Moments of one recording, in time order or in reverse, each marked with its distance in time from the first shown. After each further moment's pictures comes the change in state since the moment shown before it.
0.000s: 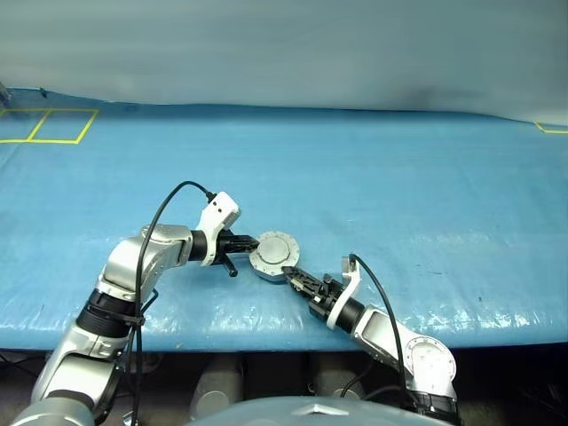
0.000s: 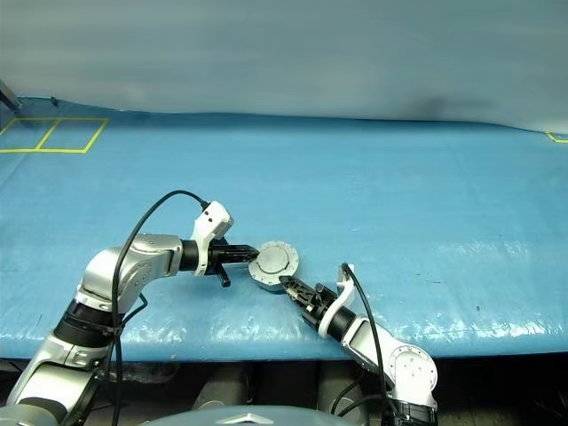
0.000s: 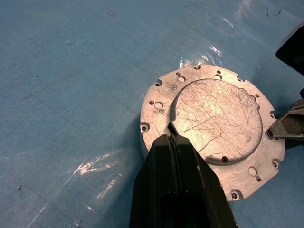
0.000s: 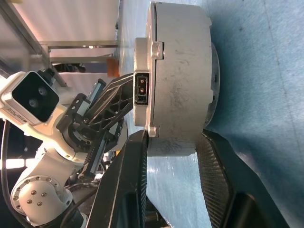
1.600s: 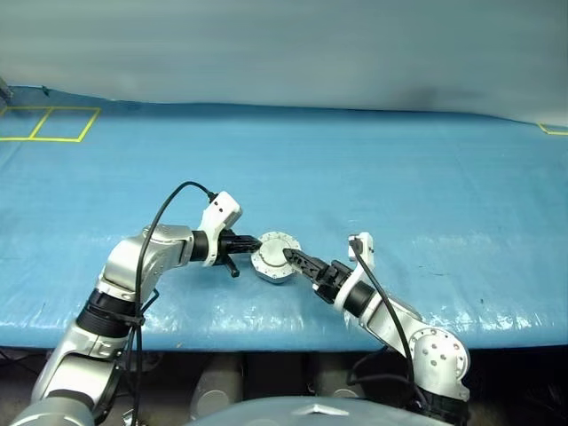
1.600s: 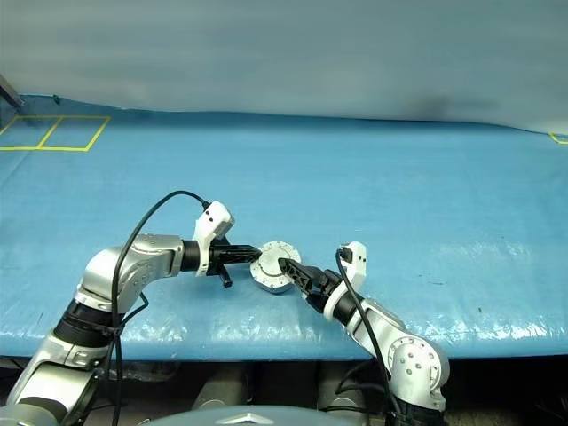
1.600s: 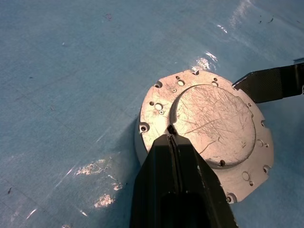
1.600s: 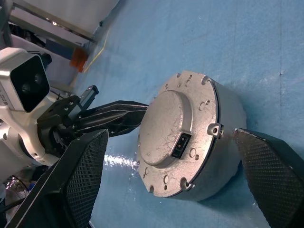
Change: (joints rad) left arm -0.001 0.001 -0.002 -0.006 -0.038 0.006 0.010; right arm -0.059 0.035 -0.017 -0.297 -0.427 0.069 0.114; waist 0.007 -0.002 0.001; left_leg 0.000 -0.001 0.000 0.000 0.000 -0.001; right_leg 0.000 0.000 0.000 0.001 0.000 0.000
